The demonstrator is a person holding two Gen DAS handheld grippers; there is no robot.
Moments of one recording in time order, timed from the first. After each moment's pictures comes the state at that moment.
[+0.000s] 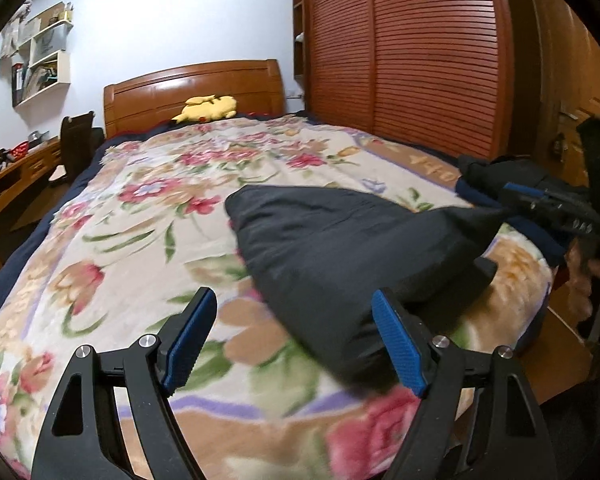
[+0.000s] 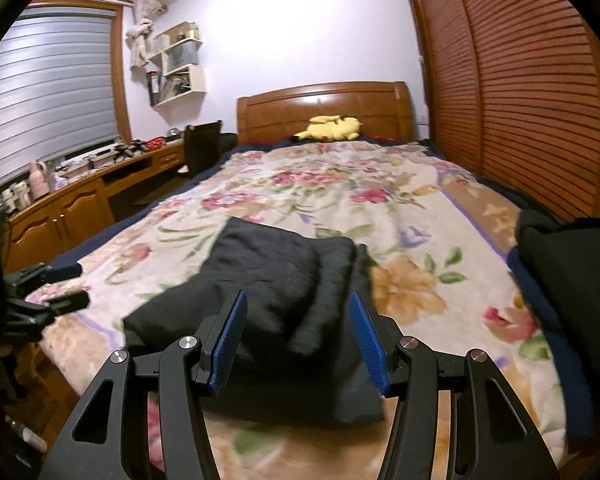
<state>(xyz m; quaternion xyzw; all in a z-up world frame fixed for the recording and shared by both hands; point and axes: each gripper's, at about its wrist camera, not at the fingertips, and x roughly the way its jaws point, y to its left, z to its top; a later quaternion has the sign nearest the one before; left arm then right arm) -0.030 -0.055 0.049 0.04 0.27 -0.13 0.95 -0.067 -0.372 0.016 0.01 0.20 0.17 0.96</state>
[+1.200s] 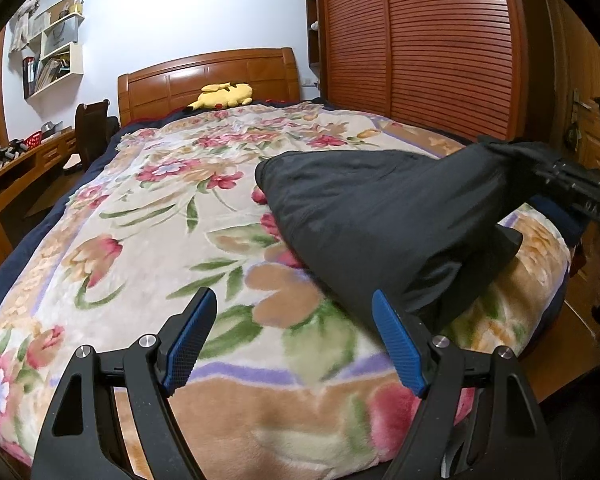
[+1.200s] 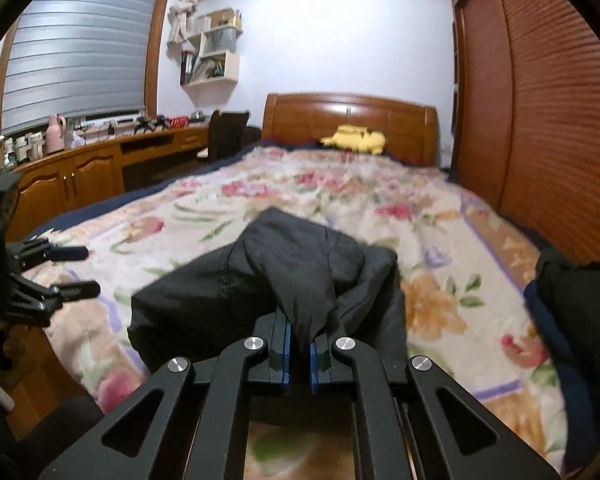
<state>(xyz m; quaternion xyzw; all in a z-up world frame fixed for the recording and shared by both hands) -0.043 -0.031 0.023 0.04 0.28 -0.10 0.95 -0.061 -0.328 -0.010 -0.07 0.17 0.18 0.97</state>
